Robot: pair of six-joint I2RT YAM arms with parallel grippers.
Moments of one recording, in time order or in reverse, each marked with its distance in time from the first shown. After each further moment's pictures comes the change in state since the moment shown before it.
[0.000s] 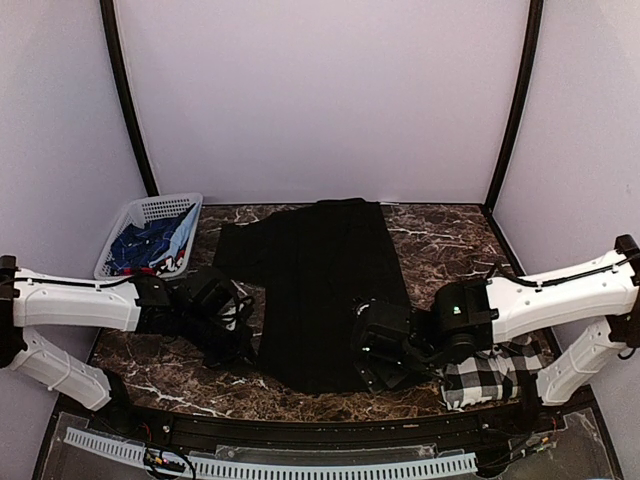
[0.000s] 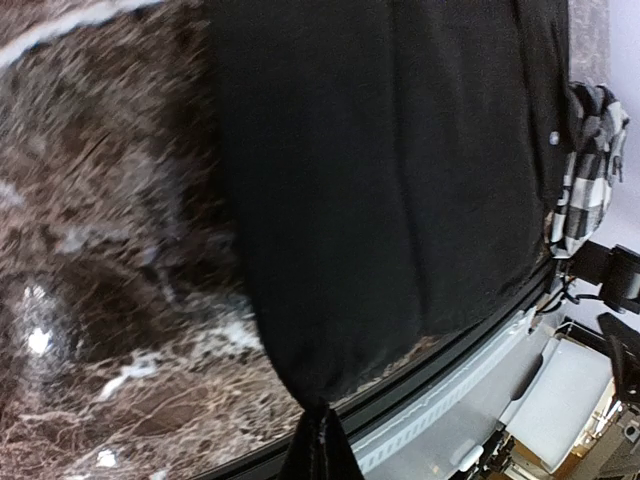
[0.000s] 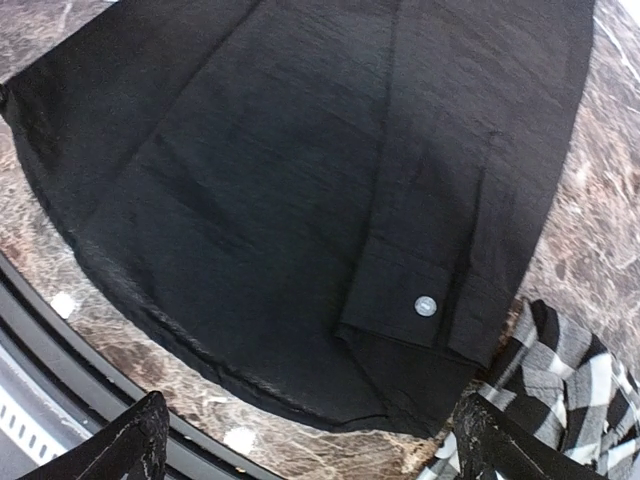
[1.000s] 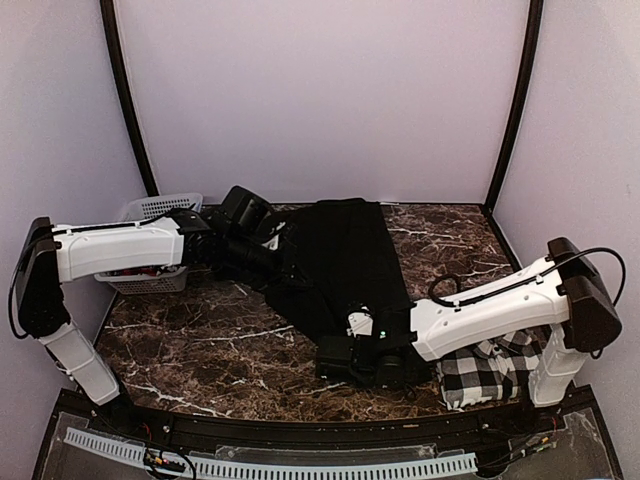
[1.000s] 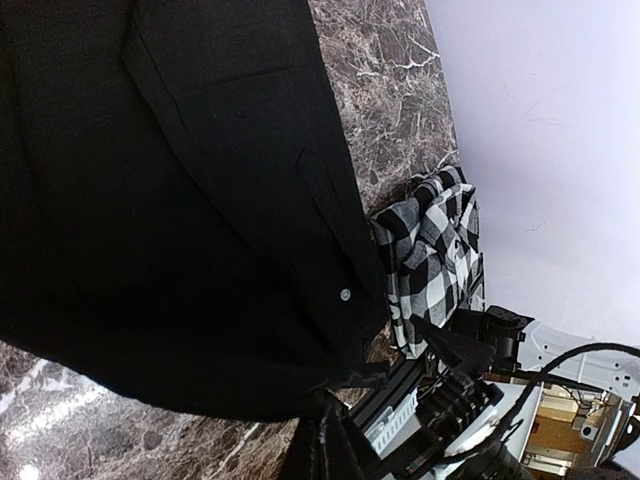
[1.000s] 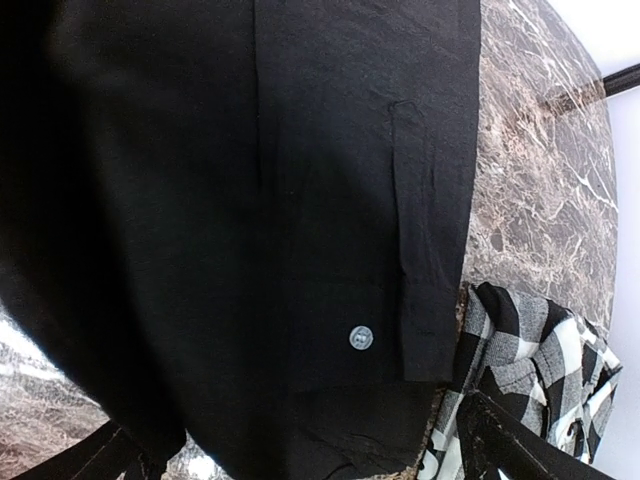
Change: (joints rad) left arm 0.102 0.335 0.542 0.042 0.069 0.157; right arm 0.005 0.324 0.128 -0.127 0.242 0.271
